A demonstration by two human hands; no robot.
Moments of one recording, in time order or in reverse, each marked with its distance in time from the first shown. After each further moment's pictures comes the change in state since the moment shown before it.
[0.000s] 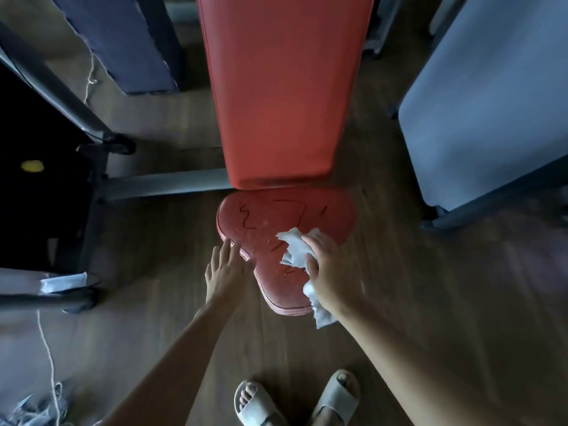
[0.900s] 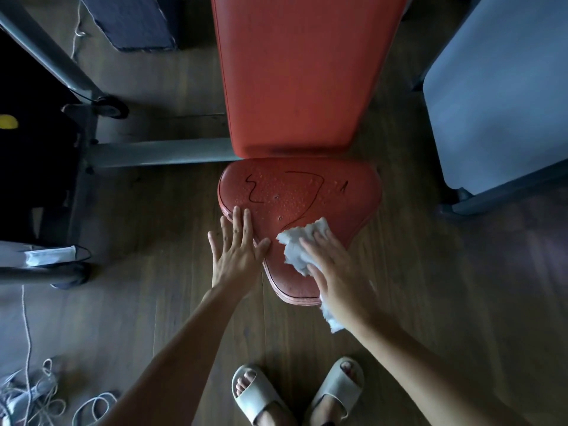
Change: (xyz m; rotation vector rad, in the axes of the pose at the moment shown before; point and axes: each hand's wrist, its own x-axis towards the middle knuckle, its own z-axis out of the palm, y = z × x) left_hand 0.028 -0.025 0.042 0.197 -0.021 0.116; right_hand -0.023 0.033 0.059 0.080 -0.022 -0.295
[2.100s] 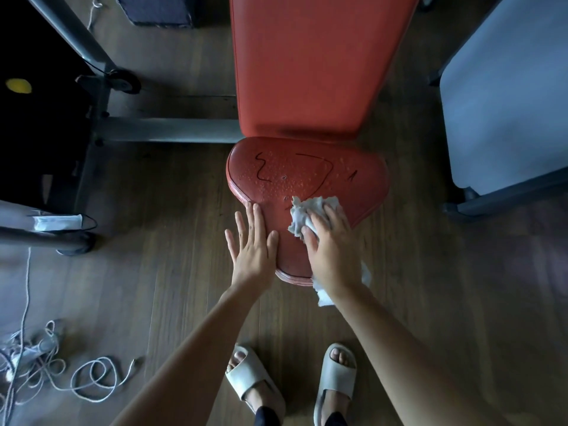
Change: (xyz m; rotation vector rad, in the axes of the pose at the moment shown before) left_hand -0.039 0.029 0.036 -0.285 0.113 -0.040; right_hand 0.021 -0.011 0.004 -0.124 0.122 0.254
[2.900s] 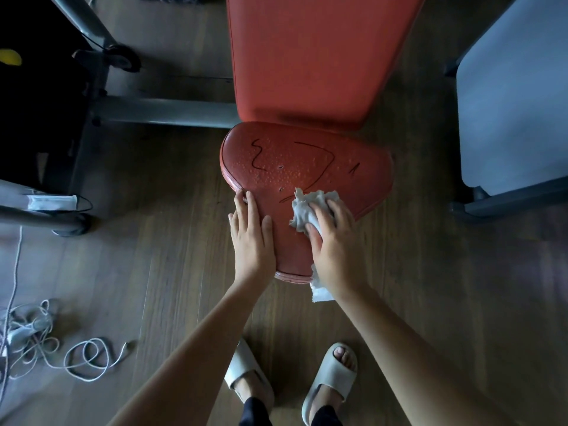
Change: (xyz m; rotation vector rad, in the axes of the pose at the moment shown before) left_hand 0.010 0.014 0.023 -0.207 0.268 0.004; right_hand 0.002 0.026 -0.001 0.046 -0.004 -0.126
